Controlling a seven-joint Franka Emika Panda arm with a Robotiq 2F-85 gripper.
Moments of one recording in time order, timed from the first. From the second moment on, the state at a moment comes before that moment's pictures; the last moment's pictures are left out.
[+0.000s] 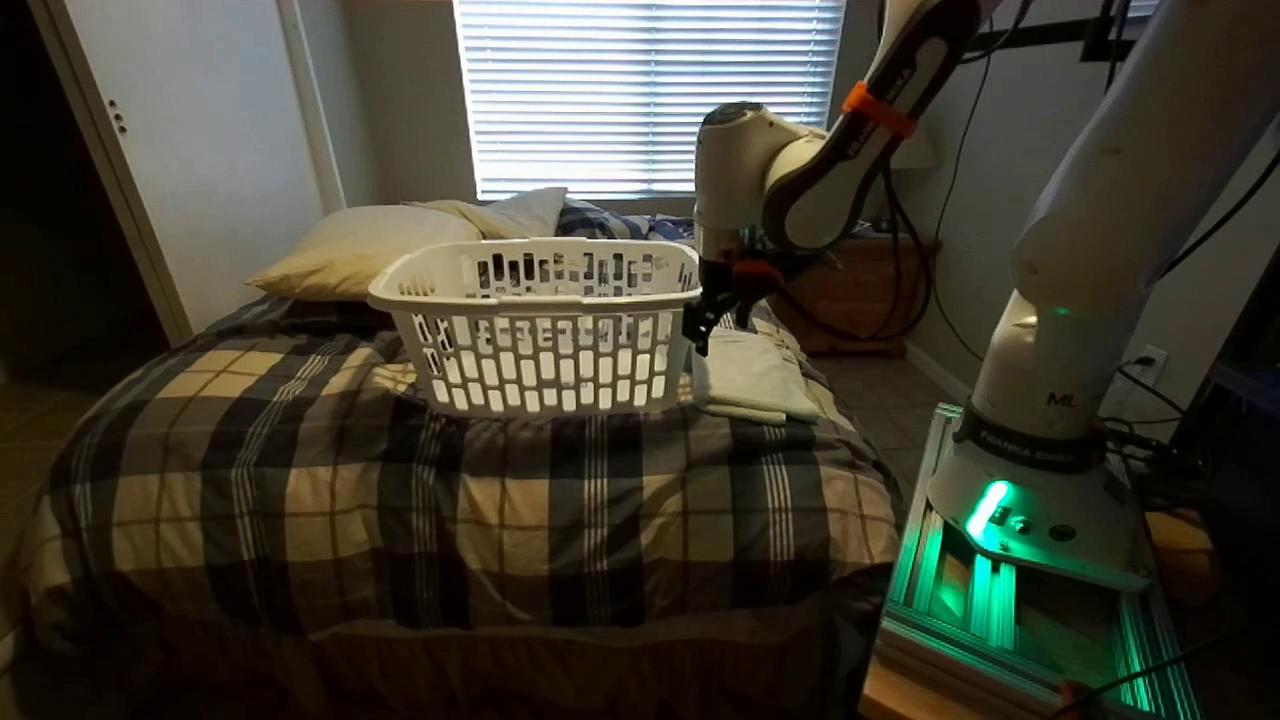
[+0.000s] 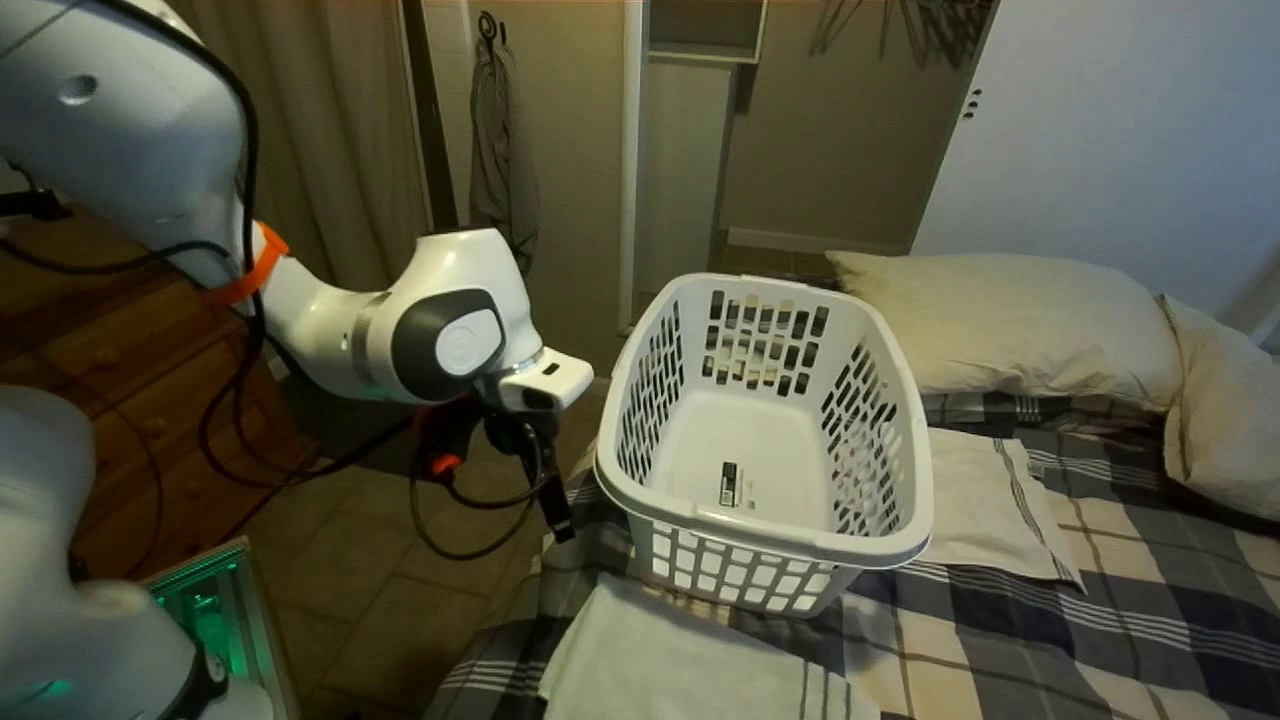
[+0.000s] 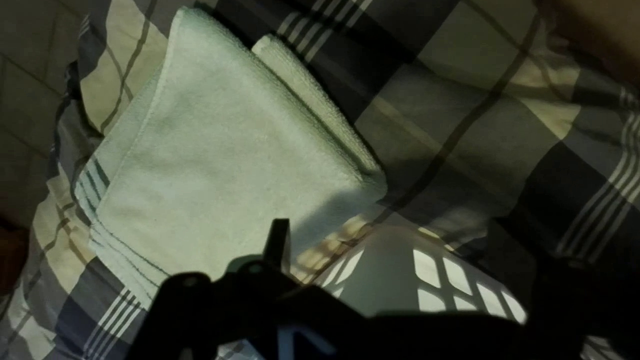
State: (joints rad) arm -0.21 -0.18 0.17 -2.77 -0.58 2.64 0.76
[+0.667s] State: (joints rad) arm -0.28 0.03 0.16 -2.77 -1.23 2.66 1.31
